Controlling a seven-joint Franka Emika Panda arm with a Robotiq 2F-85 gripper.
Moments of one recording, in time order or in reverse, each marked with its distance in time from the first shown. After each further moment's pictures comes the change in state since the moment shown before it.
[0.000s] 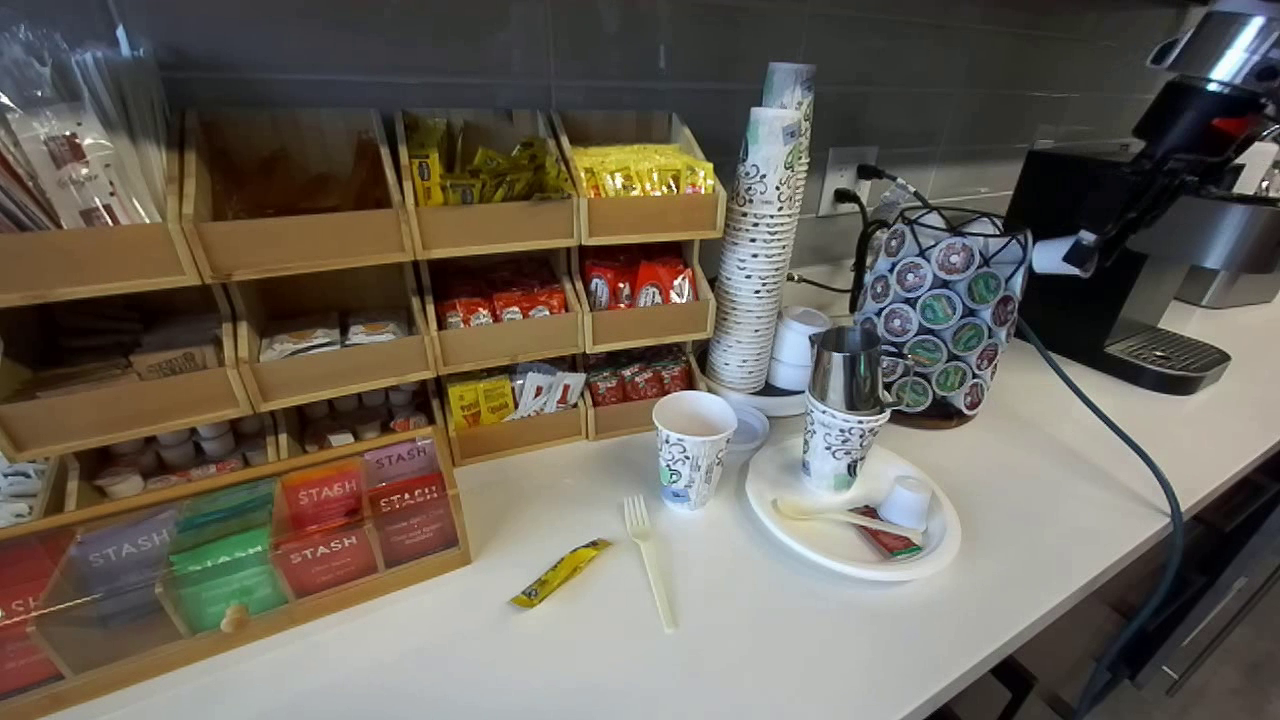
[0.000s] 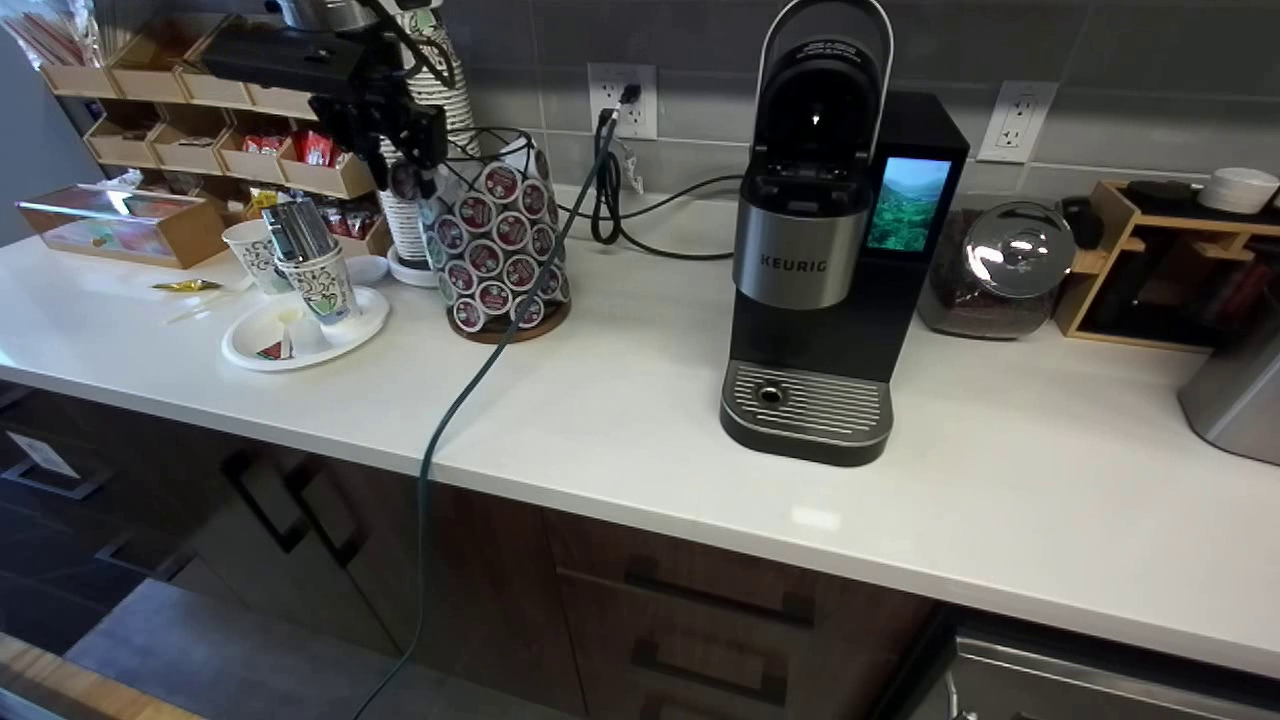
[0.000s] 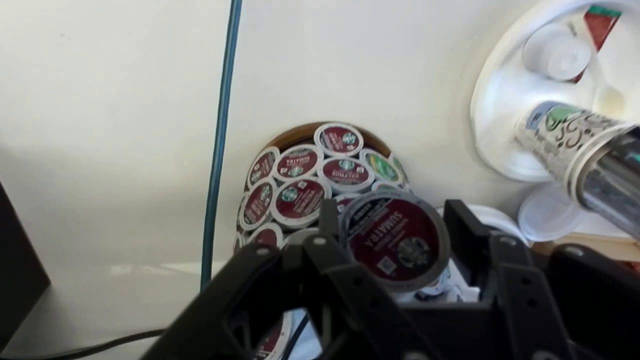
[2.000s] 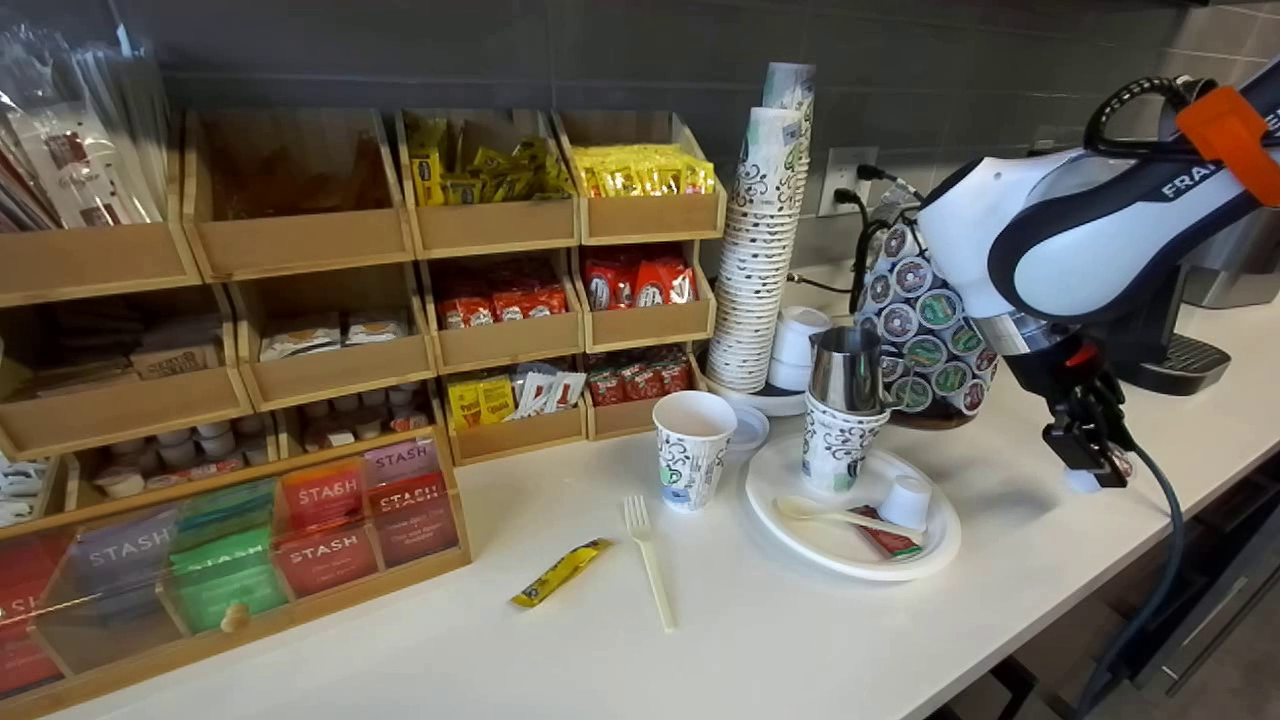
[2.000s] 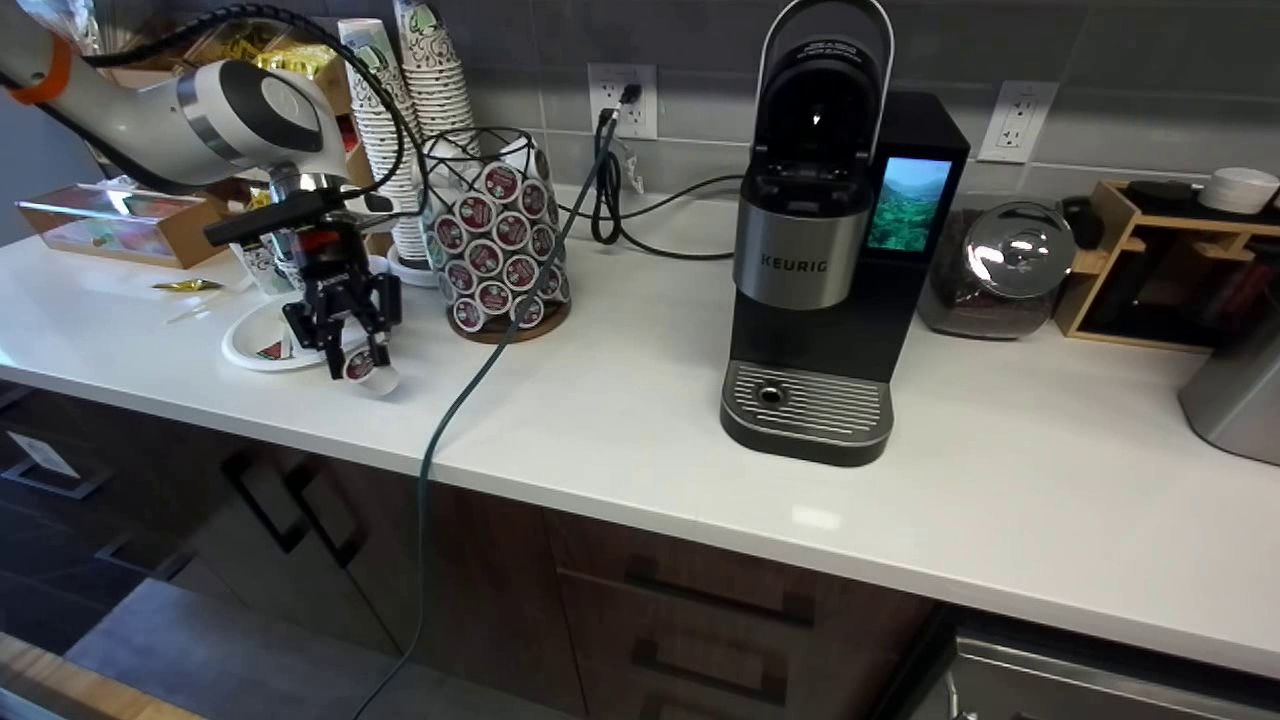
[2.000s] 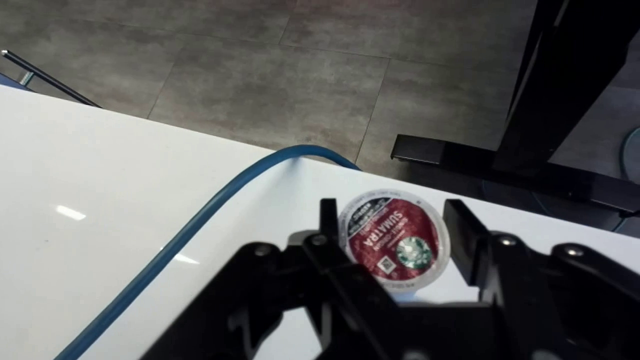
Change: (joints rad) arm 0.186 0.468 0.121 0.119 -0.646 -0.423 0.476
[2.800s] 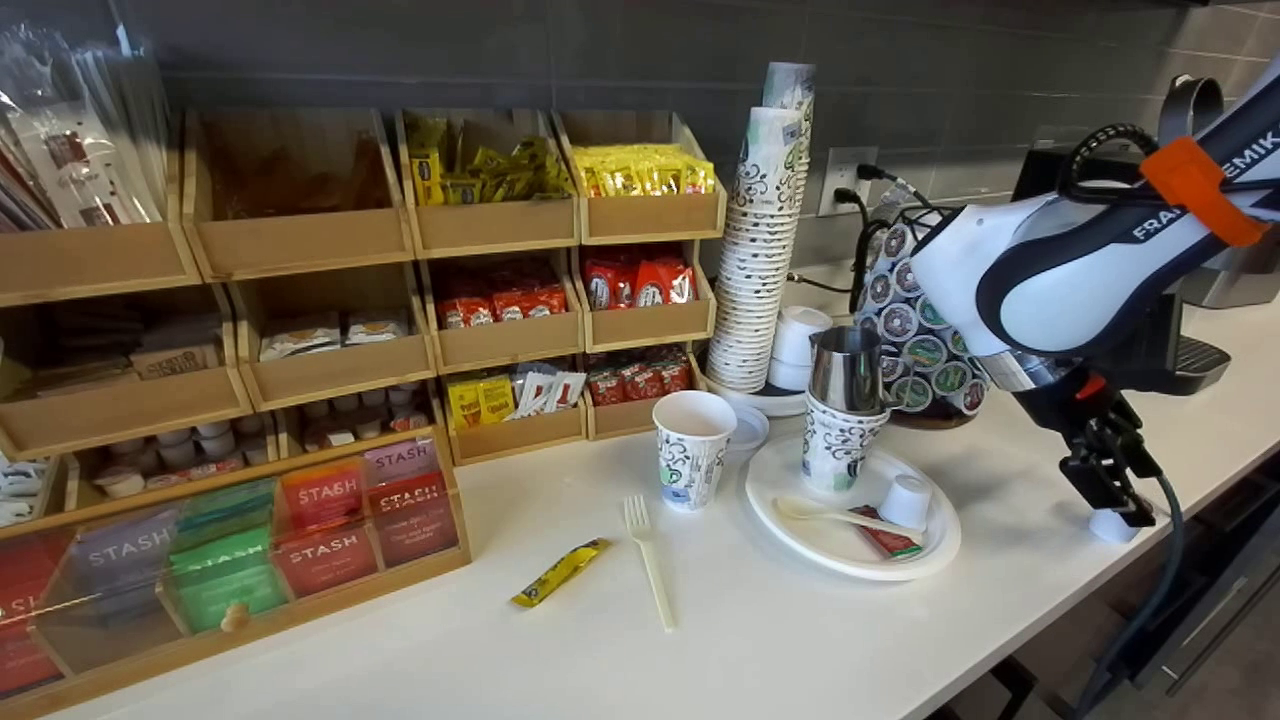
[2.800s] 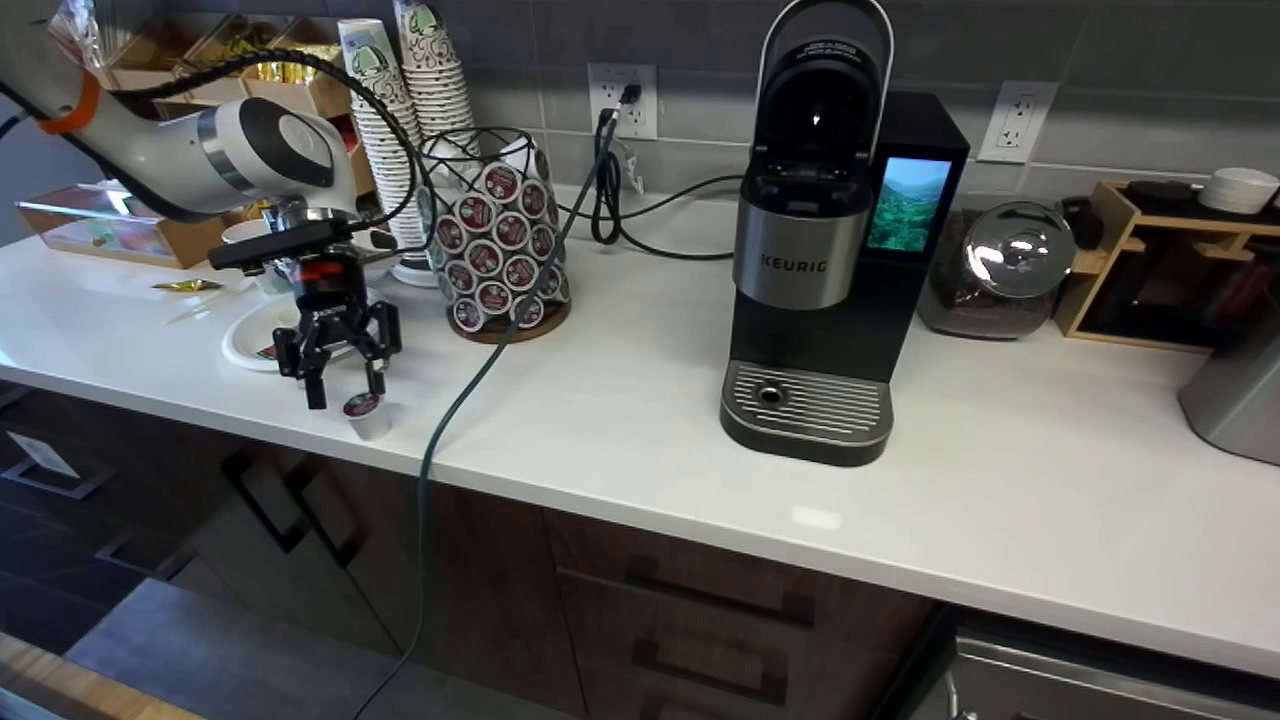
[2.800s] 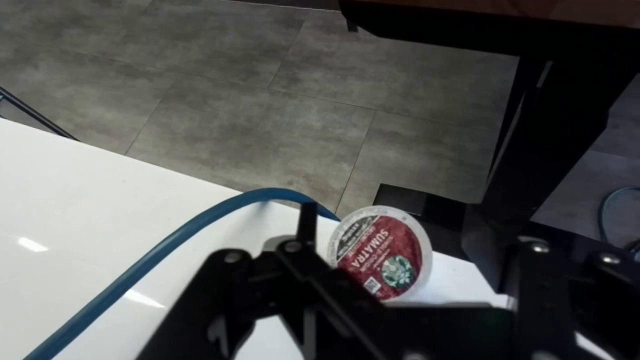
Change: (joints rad) arm -0.004 0.069 0.002 0.006 0.018 -0.063 -0.047
